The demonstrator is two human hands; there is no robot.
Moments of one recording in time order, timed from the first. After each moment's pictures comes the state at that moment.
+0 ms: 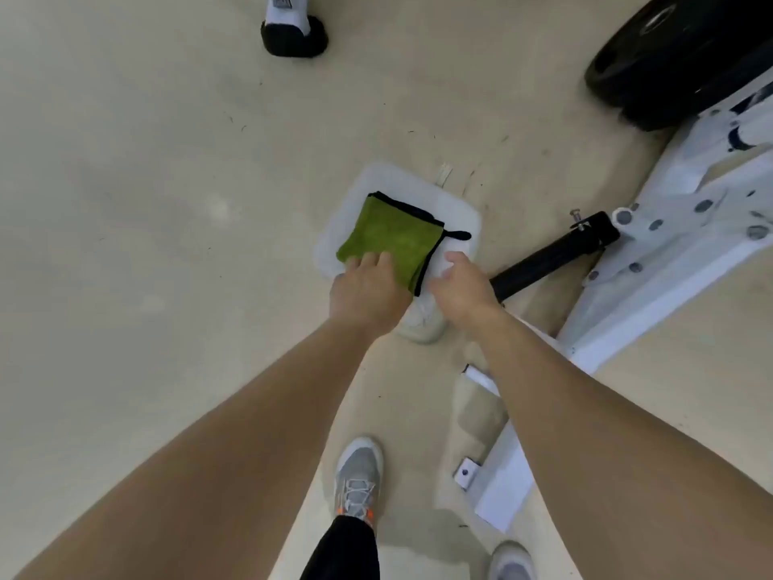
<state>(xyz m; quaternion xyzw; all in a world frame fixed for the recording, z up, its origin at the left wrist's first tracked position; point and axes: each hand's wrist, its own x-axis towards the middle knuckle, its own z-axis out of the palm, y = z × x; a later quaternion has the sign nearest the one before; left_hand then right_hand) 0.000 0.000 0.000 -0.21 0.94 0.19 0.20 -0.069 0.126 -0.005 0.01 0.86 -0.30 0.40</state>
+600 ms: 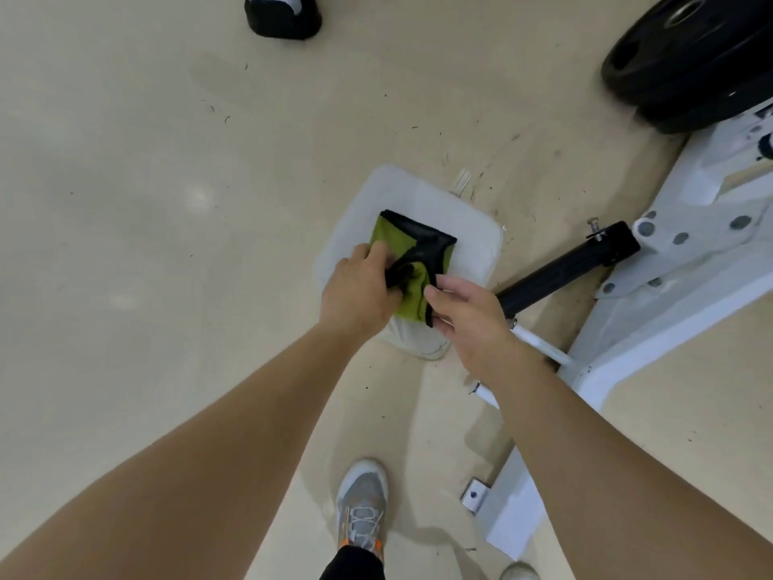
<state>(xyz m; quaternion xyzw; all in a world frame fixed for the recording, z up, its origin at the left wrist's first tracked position) -0.025 -0.058 -0.048 -0.22 0.91 0.31 0.13 -0.065 0.098 -0.038 0.23 0.65 -0.61 0.40</state>
